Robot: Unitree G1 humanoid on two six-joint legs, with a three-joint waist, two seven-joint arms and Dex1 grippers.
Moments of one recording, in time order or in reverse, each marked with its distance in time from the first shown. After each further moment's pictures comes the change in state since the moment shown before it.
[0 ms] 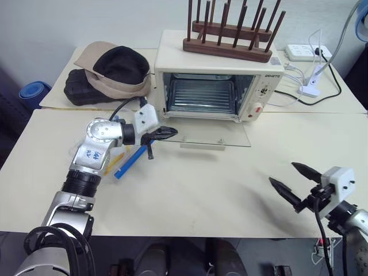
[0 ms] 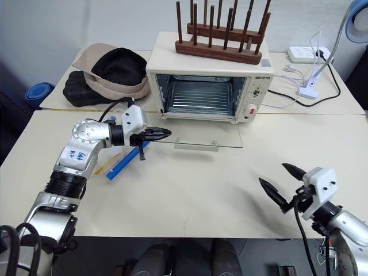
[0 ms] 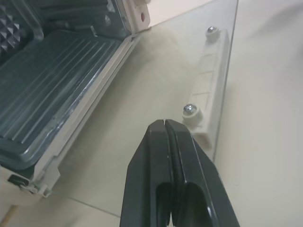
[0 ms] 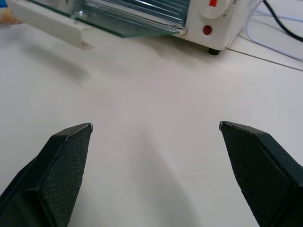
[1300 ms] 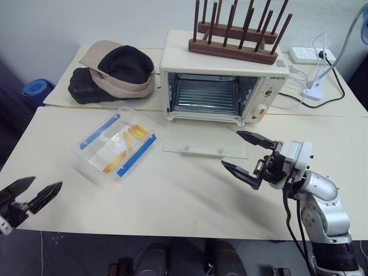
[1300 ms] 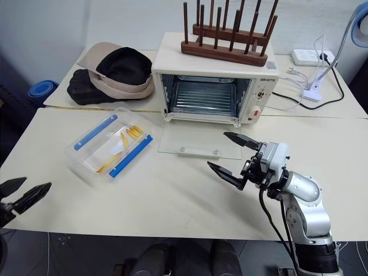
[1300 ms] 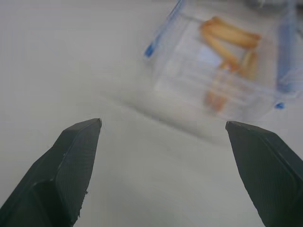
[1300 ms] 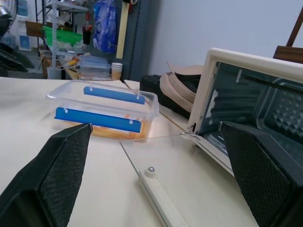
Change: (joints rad) left arm 1.026 0.207 1.129 -0.746 -0.653 0.895 0.359; right arm -0.440 0.077 0.366 0.125 0.033 -0.274 0.214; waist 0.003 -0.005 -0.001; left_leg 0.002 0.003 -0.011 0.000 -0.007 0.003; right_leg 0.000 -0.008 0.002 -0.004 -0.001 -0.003
